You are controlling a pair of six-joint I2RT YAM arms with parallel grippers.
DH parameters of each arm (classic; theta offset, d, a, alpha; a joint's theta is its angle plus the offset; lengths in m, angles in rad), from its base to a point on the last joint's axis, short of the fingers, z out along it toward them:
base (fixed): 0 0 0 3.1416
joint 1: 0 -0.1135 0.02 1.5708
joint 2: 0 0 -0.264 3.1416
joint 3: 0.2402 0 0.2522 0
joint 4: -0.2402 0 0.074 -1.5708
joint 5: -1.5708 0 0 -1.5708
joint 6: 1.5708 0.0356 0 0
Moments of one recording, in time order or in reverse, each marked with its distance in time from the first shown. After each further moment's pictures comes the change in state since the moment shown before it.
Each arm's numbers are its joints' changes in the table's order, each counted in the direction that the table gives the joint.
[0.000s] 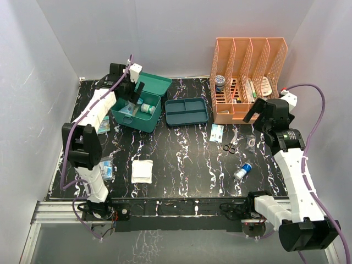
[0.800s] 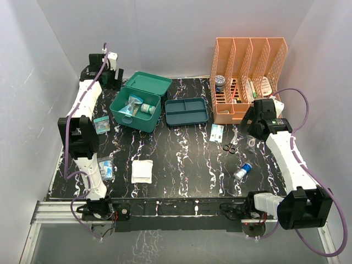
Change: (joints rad) left arm -0.161 0.113 0.234 -0.029 0.013 -0.066; right arm 0.000 0.197 -0.019 -0.107 -0.014 0.053
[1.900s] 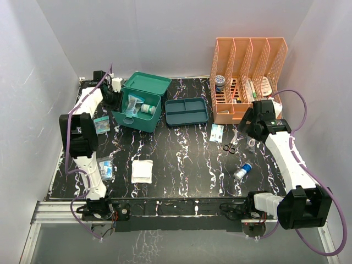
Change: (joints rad) left arm -0.057 0.061 -0.163 -0.174 -0.212 0.026; right arm 0.000 0.013 -0.025 0.015 0.034 0.002
